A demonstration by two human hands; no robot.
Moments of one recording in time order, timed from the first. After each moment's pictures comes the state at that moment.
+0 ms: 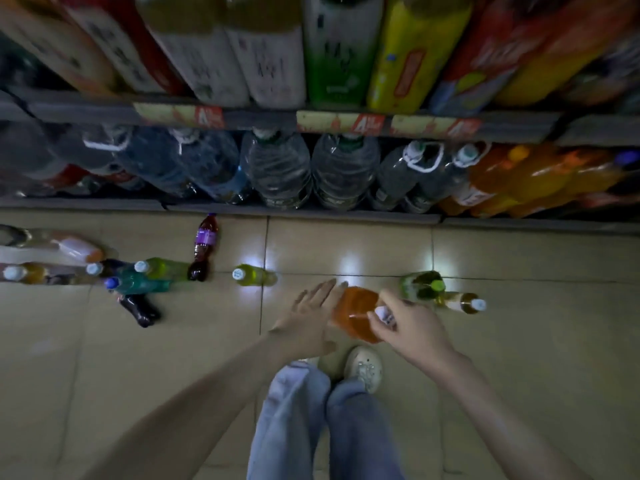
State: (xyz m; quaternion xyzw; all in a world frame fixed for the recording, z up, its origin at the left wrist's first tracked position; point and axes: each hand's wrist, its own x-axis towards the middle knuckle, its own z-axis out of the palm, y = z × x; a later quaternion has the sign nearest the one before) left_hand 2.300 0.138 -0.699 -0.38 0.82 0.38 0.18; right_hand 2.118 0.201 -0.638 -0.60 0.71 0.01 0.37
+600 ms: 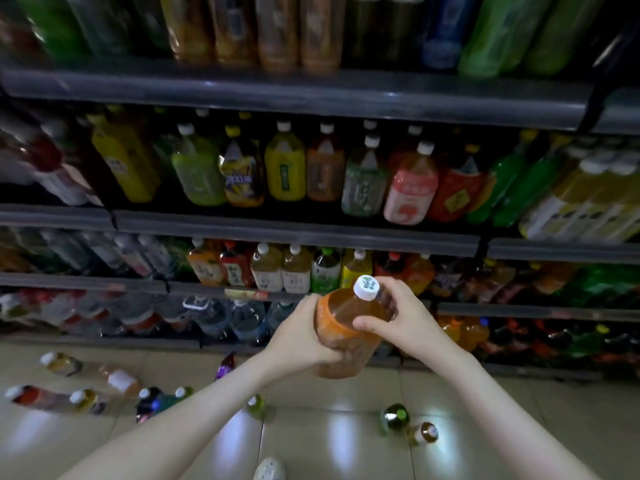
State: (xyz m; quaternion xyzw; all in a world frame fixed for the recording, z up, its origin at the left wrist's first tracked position) left_hand 2.306 0.111 -0.283 -0.45 0.76 0.44 -0.17; right_hand 2.111 0.168 -0.229 -0.59 0.66 -0.31 0.35
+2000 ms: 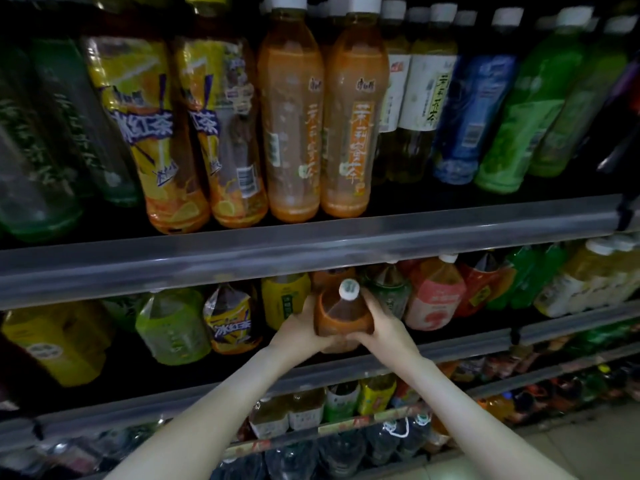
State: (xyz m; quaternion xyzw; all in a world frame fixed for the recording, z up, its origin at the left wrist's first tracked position) left_hand 2.276 -0.192 -0.245 -0.37 0.84 0.38 -0.11; right_hand 2.117 -0.092 -0.251 -0.56 0.75 -0.31 0.17
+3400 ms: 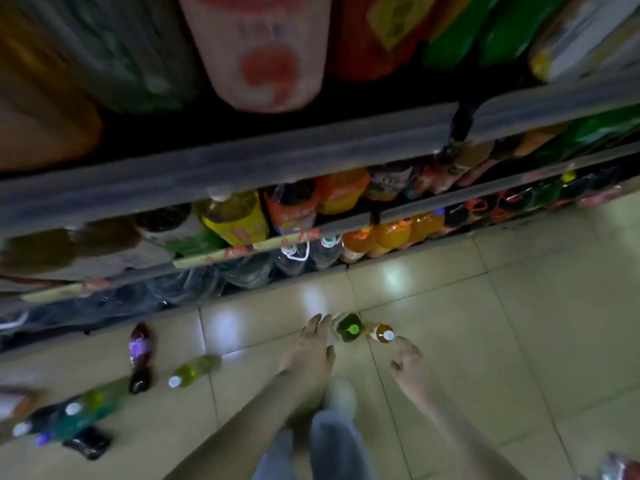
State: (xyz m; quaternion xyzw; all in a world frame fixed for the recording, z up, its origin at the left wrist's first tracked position) left_hand 2.089 0.091 -0.585 -0.39 0.79 0.42 0.20; right_hand 1.934 0.244 -0.616 -0.25 0.87 -0.03 0.43
